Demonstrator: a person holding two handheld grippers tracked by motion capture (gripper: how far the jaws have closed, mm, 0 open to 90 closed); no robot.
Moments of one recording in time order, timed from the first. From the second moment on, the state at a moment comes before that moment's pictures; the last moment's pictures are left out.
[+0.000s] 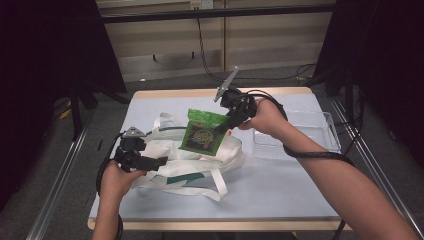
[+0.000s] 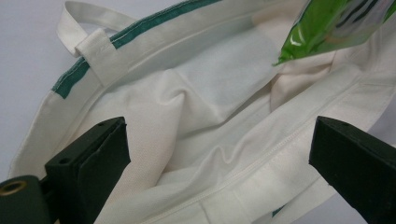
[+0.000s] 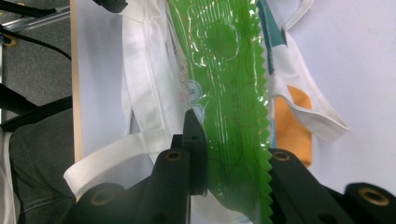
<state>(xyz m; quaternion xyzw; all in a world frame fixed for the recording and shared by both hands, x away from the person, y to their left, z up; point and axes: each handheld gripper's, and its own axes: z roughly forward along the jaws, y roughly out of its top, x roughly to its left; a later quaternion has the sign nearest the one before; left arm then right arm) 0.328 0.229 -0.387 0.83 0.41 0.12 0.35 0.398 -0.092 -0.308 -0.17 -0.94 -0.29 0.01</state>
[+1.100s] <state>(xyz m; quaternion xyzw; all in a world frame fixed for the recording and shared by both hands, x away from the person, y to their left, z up) 0.330 0.219 -0.392 0.84 0.40 0.11 0.34 0.403 -0.151 -0.264 -0.20 -0.94 -0.27 -0.01</state>
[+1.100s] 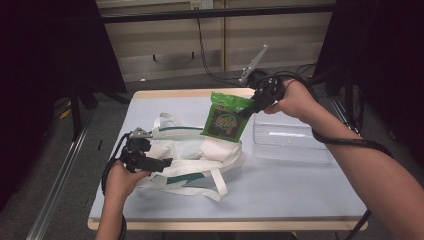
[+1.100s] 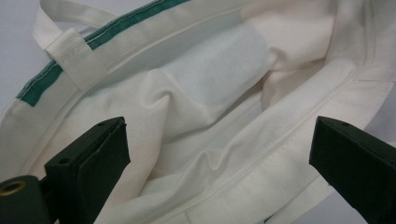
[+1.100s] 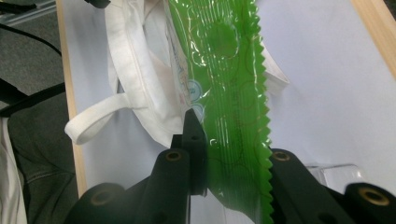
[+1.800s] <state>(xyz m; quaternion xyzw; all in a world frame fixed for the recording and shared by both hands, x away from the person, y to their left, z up) 0.329 0.216 -0.391 0.85 0.39 0.11 0.34 0.403 -0.183 -0.244 -0.22 -0.94 -0.25 -0.02</state>
